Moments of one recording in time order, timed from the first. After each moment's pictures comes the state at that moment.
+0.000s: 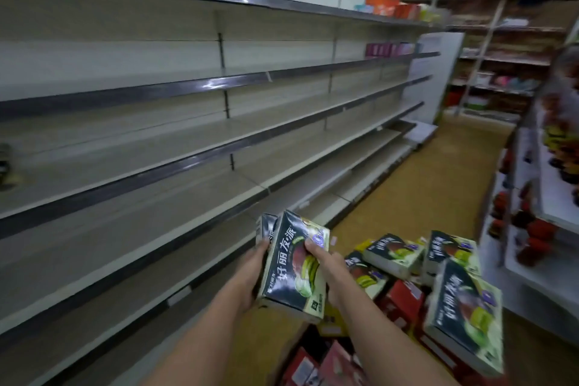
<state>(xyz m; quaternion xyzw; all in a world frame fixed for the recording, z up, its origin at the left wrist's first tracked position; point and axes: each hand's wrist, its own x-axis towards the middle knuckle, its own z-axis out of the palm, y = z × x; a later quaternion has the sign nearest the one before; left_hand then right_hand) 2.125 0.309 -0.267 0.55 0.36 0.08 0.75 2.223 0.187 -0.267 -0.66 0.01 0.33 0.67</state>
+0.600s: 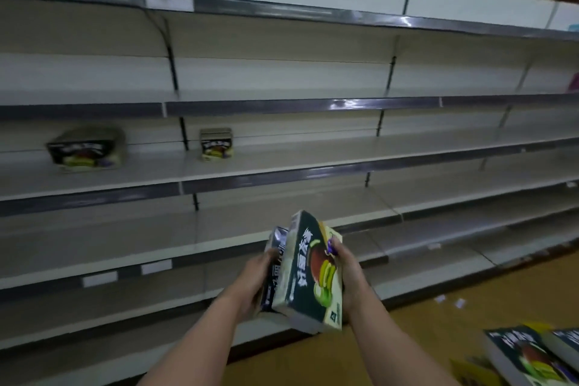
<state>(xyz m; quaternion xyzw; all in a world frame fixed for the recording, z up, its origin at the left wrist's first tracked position) 1.898 0.409 -0.254 0.52 0.46 0.25 0.67 2.057 0.334 -0.244 -0.47 -0.12 0.61 0.63</state>
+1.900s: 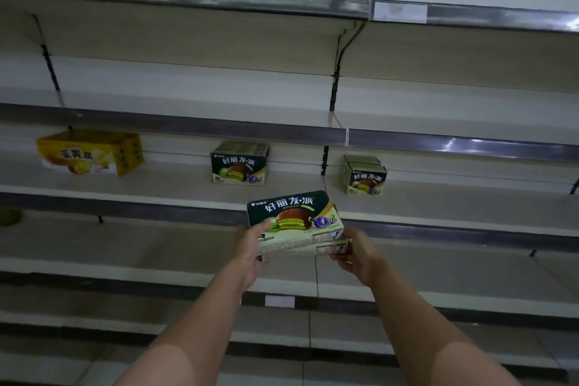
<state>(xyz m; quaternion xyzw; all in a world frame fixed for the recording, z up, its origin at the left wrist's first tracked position) 1.629 0.658 -0.228 0.33 0.48 0.51 0.64 1.832 0.644 -0.224 -0.59 -0.32 0.56 0.49</state>
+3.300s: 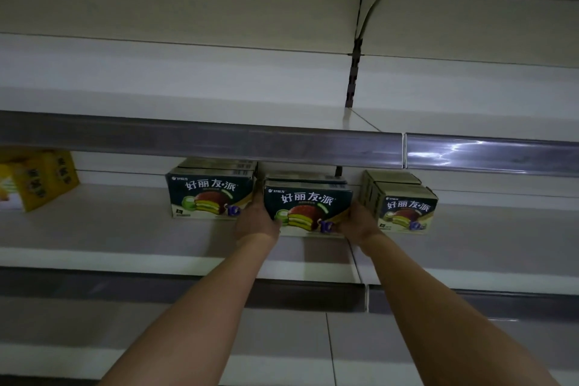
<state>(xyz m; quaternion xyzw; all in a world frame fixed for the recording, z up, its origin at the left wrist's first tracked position) 1.669 0.932 -0.260 0.63 0.68 0.32 0.17 1.853 0.904 -0.242 -0.66 -0.57 0.28 0.40</state>
